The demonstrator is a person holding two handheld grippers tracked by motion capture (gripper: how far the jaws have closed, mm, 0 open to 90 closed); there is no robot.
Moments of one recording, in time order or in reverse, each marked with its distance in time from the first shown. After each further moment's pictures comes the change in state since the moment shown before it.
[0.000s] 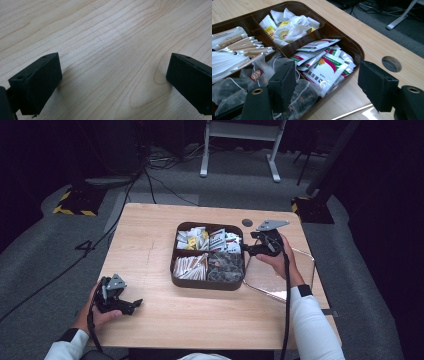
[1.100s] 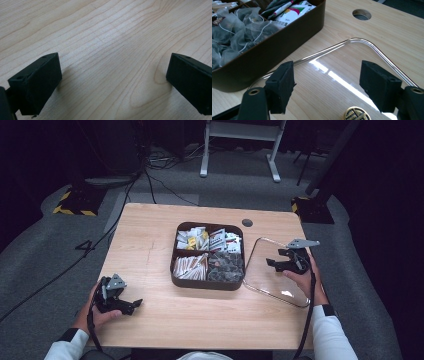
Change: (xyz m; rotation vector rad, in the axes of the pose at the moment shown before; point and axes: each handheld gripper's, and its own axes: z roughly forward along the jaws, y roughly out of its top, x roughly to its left) left arm 0.000 0.000 0.000 0.003 -0.002 0.003; right arm -0.038 -0.094 -0.044 0.029 -0.077 0.129
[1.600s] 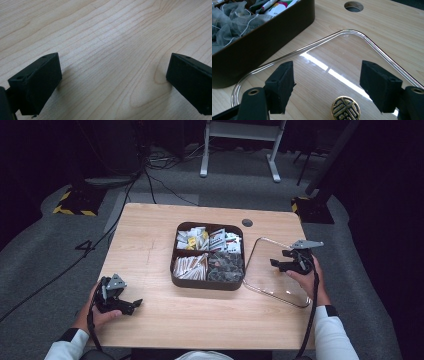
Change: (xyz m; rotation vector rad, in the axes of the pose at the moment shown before) left arm 0.000 0.000 0.000 -0.001 0.000 -0.006; right arm -0.014 -0.011 -0.001 0.013 -0.012 0.039
